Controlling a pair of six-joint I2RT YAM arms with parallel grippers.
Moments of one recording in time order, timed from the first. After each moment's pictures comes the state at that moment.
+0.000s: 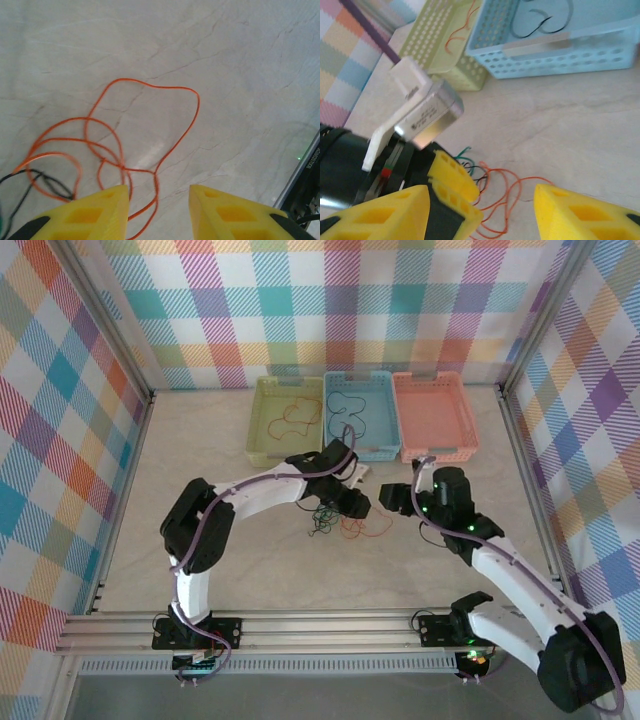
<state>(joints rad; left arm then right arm) -0.82 1.94 1.46 -0.59 0.39 -0.31 0.39 0.91 0.55 -0.13 -0.26 0.48</state>
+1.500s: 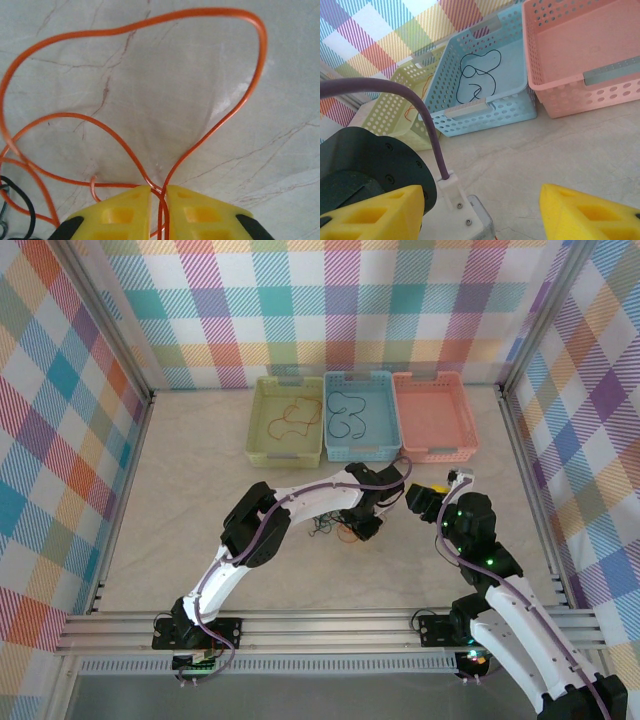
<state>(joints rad) -0.99 2.29 1.90 -1.10 0.02 -0.18 0.33 0.62 0.41 -0.10 -0.02 0.52</state>
